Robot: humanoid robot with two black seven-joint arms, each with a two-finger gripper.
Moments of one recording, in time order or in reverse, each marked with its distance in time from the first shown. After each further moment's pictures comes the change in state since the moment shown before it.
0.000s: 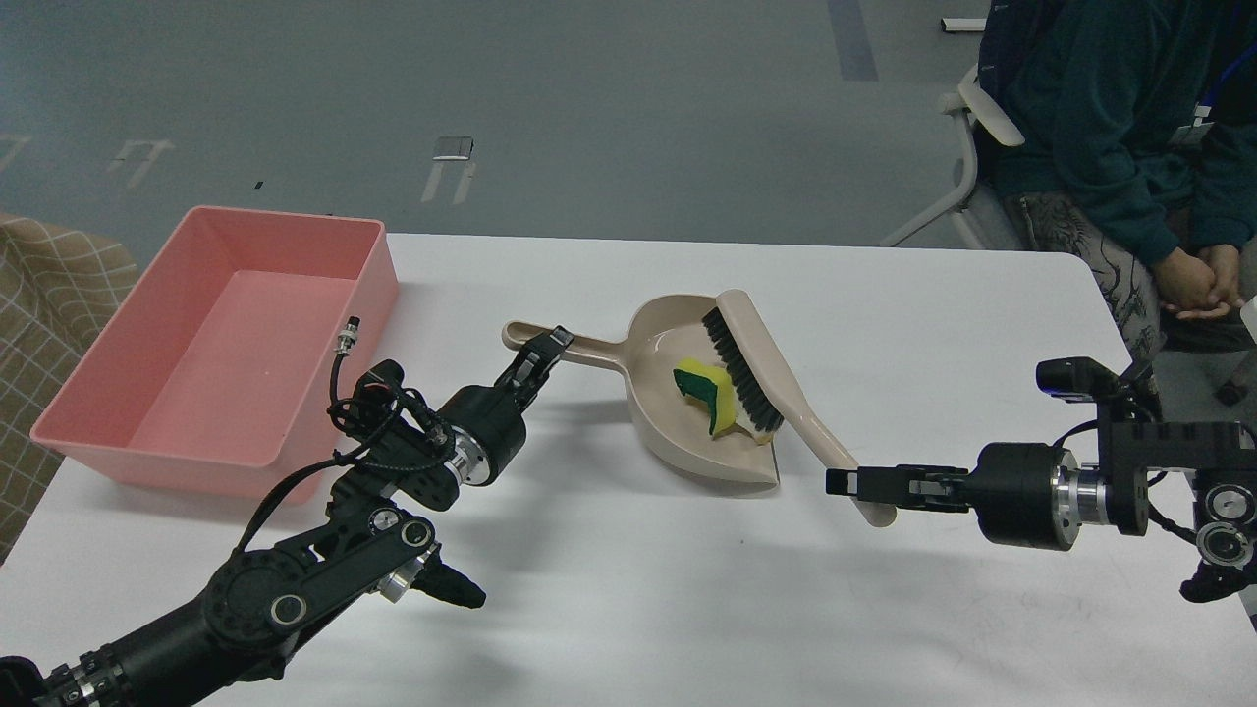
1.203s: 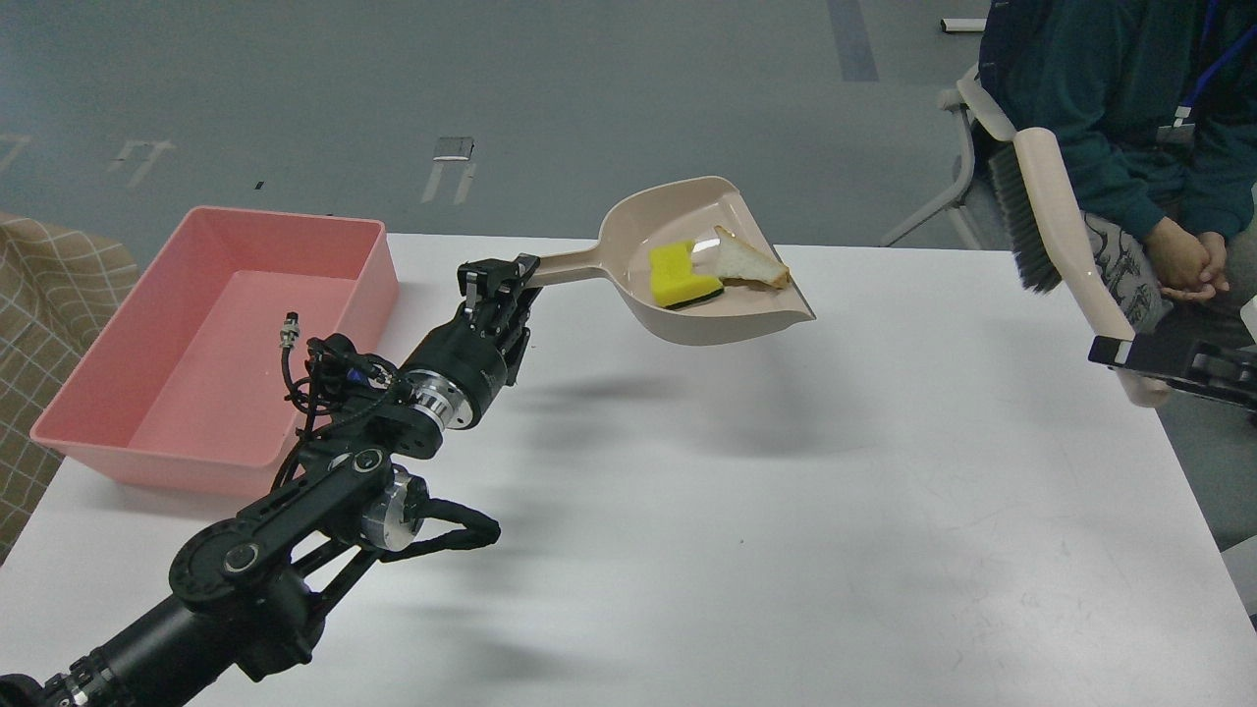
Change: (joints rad) left arm 0.033 -0.036 -0.224 -0.107 -0.329 -0.015 -0.059; right arm 0.076 -0.485 0.030 0.006 0.154 -0.052 0.003
